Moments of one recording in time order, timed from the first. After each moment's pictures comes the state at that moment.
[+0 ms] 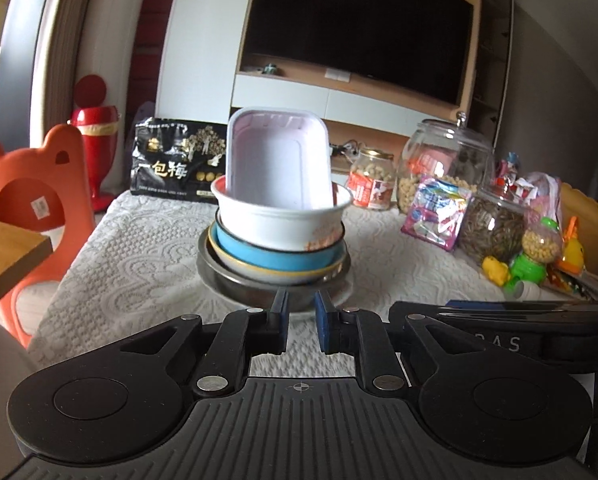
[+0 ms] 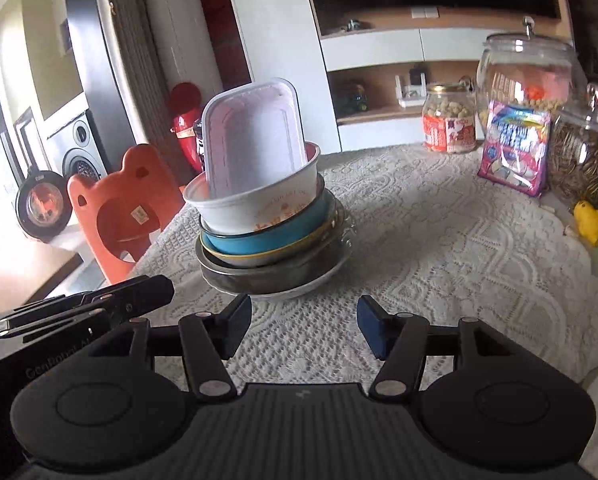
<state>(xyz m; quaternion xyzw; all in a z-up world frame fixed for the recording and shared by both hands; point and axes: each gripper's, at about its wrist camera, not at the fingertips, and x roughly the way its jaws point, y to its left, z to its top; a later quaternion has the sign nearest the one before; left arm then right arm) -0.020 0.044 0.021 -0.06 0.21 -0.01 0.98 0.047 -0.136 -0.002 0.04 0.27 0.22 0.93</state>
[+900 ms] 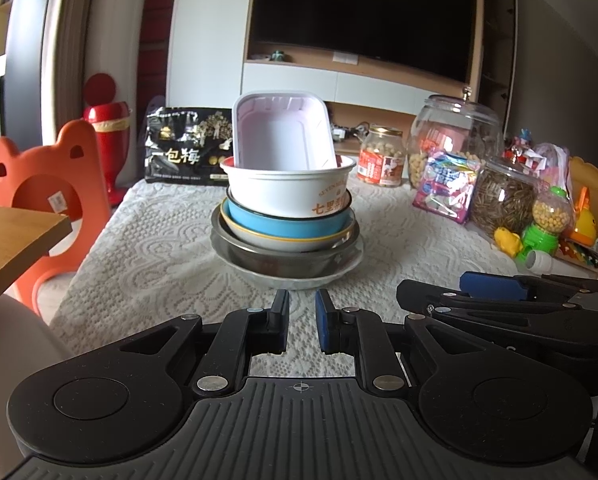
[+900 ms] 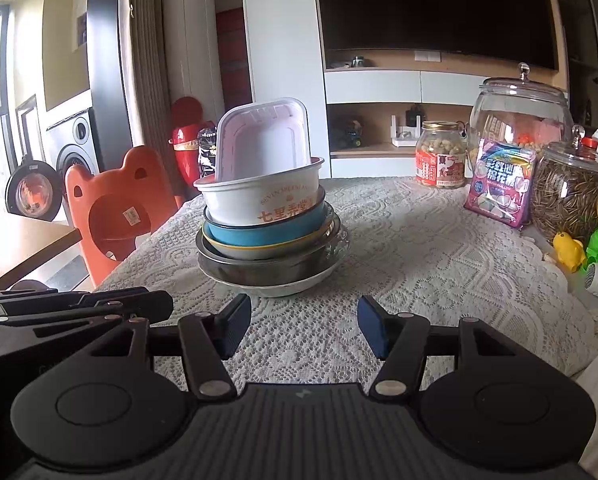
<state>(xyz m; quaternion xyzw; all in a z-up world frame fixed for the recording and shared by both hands) -0.035 0.035 0.014 -0.04 0.23 0.01 0.97 0.012 -0.130 -0.012 0.01 0.23 0.21 0.95</state>
